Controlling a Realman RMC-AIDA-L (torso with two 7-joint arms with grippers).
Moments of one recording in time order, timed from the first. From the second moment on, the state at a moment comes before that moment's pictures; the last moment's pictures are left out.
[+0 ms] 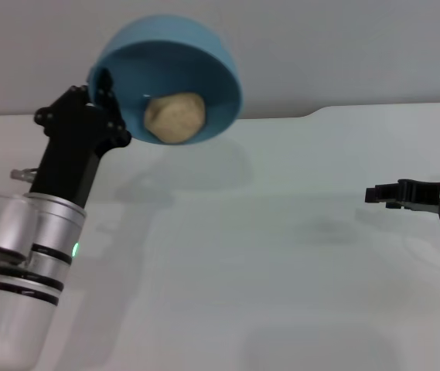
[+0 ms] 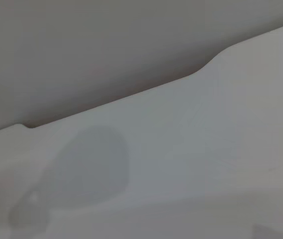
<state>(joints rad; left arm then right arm) -0.36 -2.08 2.60 0.65 2.01 -1.24 -2.88 0.37 2.07 -1.13 -1.07 -2.21 -1.09 2.69</state>
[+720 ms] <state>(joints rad) -0.39 -2.08 2.72 0.64 1.96 -1.39 -2.88 0.38 2.07 -1.12 -1.07 -2.20 -1.09 2.69</state>
